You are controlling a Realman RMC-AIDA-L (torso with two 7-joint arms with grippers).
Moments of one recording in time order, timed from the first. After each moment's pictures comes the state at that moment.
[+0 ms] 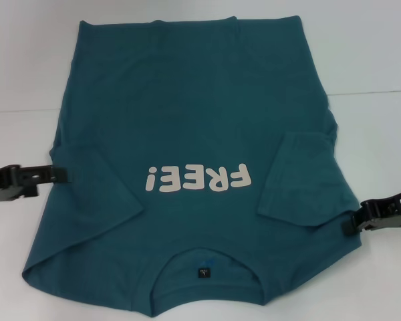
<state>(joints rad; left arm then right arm) -0.57 -2.06 0.51 1.03 2.36 1.56 -2.44 0.69 1.92 -0.71 -0.66 -2.55 -1.47 2.48</state>
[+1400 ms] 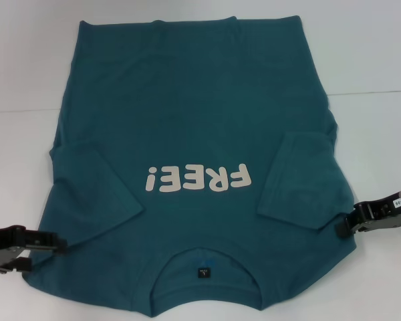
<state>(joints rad) -0.58 -2.07 0.60 1.06 2.60 1.70 -2.67 0.71 1.93 -0.72 -0.66 -2.55 -1.48 2.46</state>
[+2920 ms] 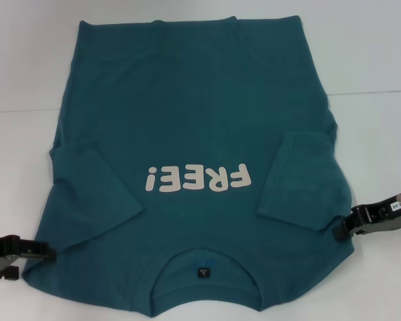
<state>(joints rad) -0.59 -2.06 0.60 0.96 2.69 1.55 -2.66 0.70 1.94 -0.72 -0.65 -2.55 -1.48 2.45</state>
